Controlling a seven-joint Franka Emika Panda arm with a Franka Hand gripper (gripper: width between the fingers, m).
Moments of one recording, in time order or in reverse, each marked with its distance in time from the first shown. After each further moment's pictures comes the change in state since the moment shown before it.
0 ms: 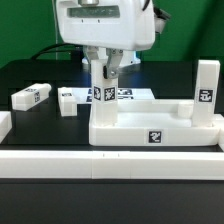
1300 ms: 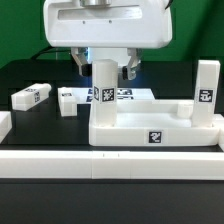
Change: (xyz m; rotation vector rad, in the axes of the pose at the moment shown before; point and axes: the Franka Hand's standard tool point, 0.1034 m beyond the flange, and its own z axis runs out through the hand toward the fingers) arm -0.003 -0.003 0.002 0.009 -0.008 -0.588
